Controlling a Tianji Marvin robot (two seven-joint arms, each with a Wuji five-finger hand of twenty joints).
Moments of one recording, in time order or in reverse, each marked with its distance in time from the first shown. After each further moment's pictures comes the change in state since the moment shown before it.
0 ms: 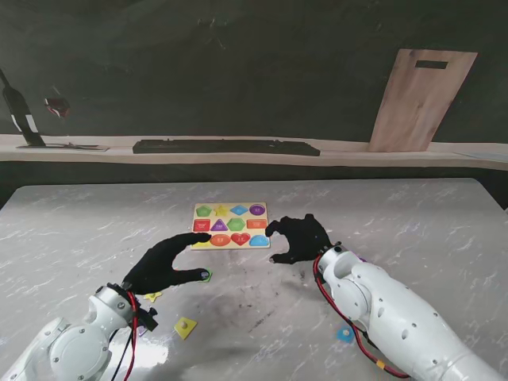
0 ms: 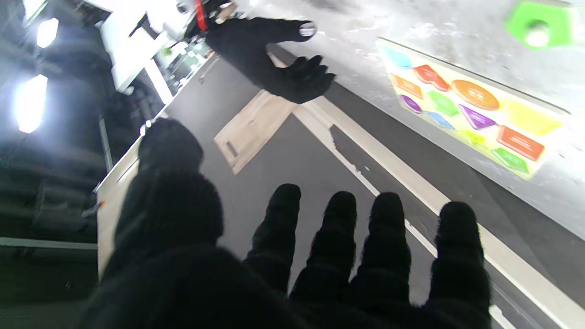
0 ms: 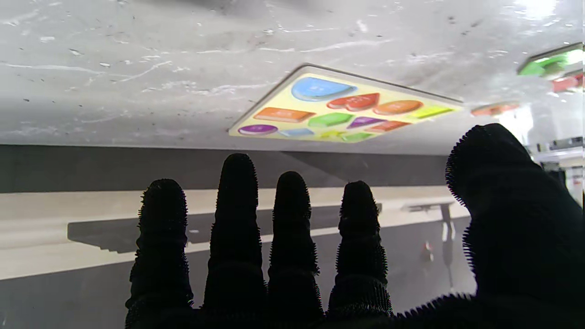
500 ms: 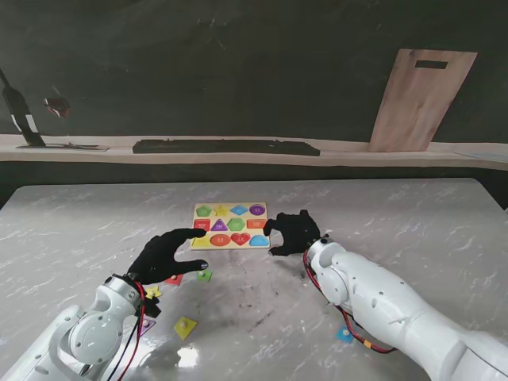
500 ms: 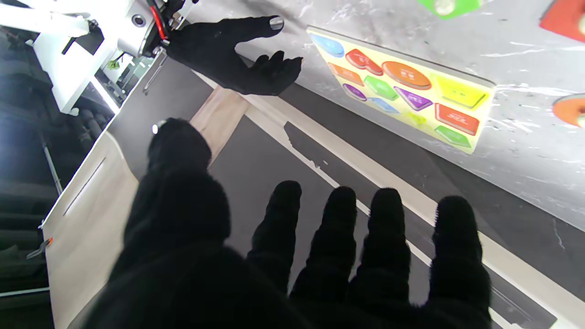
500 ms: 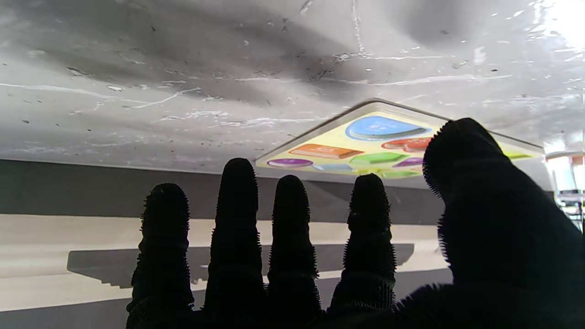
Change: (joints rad) left arm -0.120 -0.004 0.074 0.142 0.139 0.078 0.097; right arm 0.267 -0.126 -0.339 0.403 0.158 0.054 -0.141; left_hand 0.036 0.011 0.000 0.000 0.001 0.000 0.064 0.000 0.001 0.000 0.067 0.027 0.001 0.000 0.077 0.028 -0.003 0.000 0.140 0.003; right_hand 0.127 0.020 -0.063 -0.008 0.050 -0.103 0.044 0.000 -0.053 0.009 0.065 0.019 -0.049 0.000 0.090 0.001 -0.039 -0.014 0.060 -0.028
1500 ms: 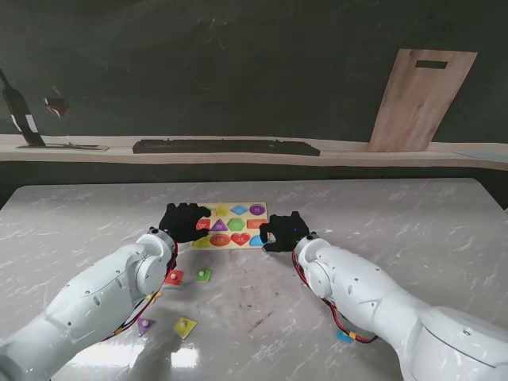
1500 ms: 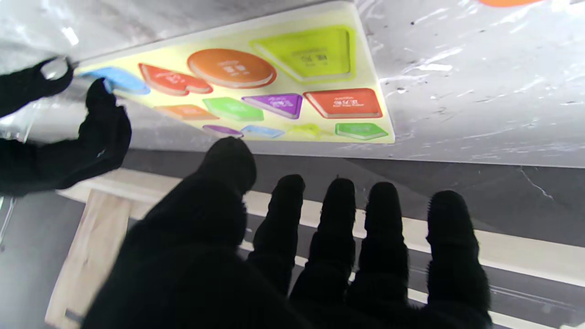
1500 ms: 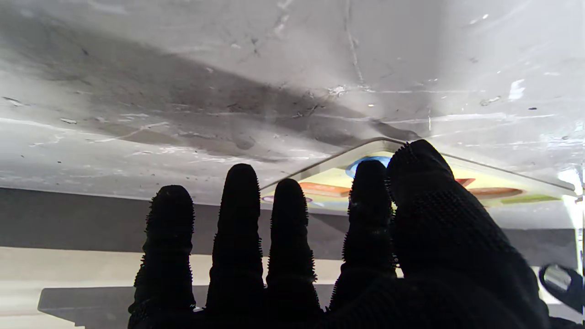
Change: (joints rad) left arm -0.675 -0.050 0.604 0.686 0.126 0.249 0.165; right arm 0.109 -0.143 -0.169 0.243 0.119 0.005 0.013; left_hand -0.014 -0.023 0.477 0.000 -0.014 0.026 0.176 -0.002 -0.035 0.000 0.230 0.177 -0.051 -0.011 0.231 0.131 -0.025 -0.001 0.277 0.084; right_hand 0.219 0.199 -0.248 -0.003 0.134 0.012 0.204 -0.286 -0.033 0.037 0.037 0.005 -0.074 -0.001 0.084 0.001 -0.045 -0.011 0.095 -0.022
